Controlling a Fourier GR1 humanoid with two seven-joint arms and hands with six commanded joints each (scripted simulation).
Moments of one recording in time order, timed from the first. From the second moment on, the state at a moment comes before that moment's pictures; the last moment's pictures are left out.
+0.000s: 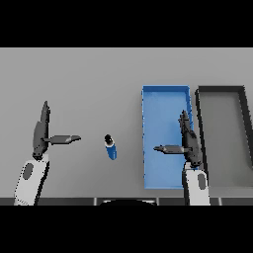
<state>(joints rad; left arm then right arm) -0.11 0.43 -0.16 -1.48 0.24 0.26 0.01 0.00 0.00 0.00 -1.57 0.00 0.00 0.00</state>
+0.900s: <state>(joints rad) -0.01 0.64 -0.29 -1.57 0.27 -0.20 -0.13 0.12 -0.15 0.10 -1.68 0.16 0.08 -0.06</state>
